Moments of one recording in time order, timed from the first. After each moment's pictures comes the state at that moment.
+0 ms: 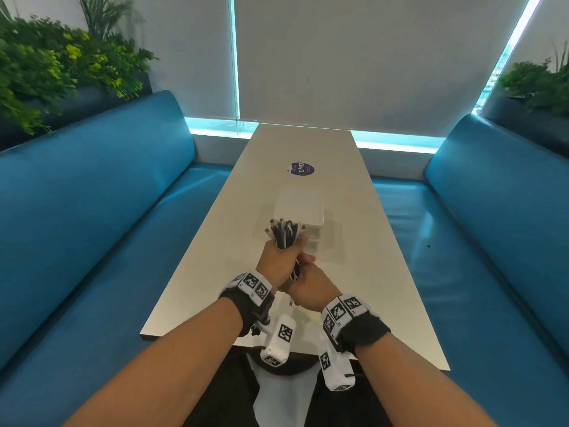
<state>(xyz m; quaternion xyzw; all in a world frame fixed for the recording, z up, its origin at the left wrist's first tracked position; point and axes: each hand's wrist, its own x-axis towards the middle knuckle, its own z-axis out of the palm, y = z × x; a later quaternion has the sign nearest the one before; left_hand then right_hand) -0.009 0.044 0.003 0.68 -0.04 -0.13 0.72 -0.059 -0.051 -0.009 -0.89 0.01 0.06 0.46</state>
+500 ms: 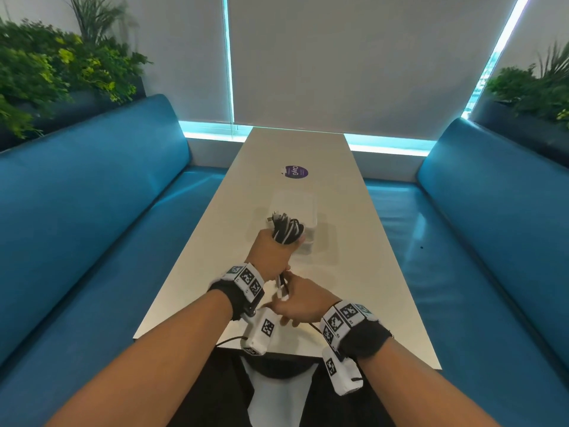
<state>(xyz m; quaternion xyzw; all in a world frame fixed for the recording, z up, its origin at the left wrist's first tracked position) -0.001 0.053 0.027 0.78 -0.10 -0.07 0.62 -0.079 -0.049 0.004 -0.89 0.00 0.21 0.39</state>
